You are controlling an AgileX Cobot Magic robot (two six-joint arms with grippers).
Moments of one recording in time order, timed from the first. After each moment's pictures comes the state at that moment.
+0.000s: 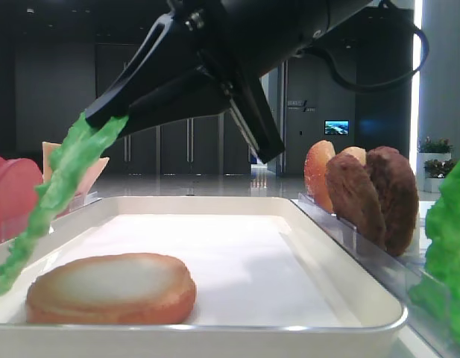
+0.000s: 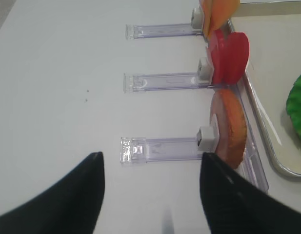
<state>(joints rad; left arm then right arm) 0.00 -0.02 -0.47 0.06 1.11 0.01 0.64 1.80 -1.00 1.43 0.82 -0.99</state>
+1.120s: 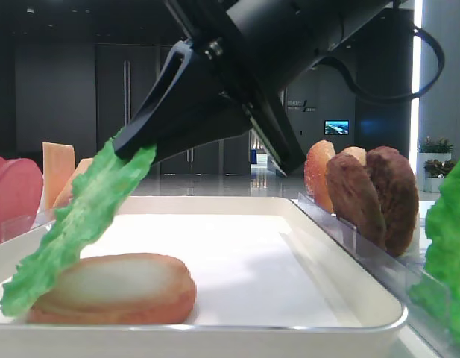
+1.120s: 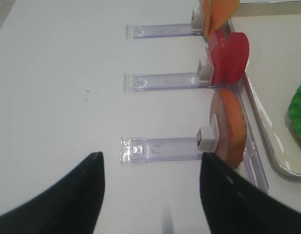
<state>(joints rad) 0.00 -0.02 -0.47 0.06 1.11 0.01 0.63 1.80 -1.00 1.32 0.77 -0.92</state>
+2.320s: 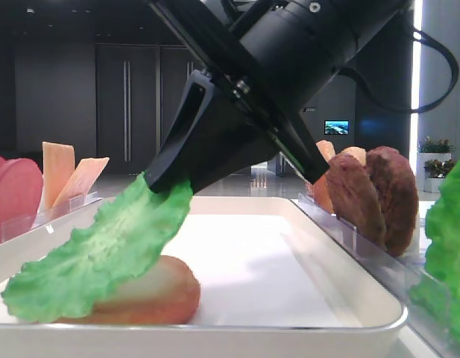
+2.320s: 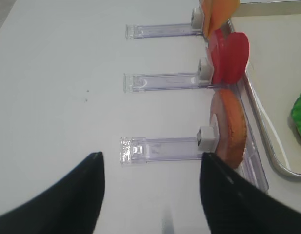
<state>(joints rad) 0.00 -0.02 -0.47 0.06 1.11 0.01 0.63 1.80 -1.00 1.17 0.70 -0.84</state>
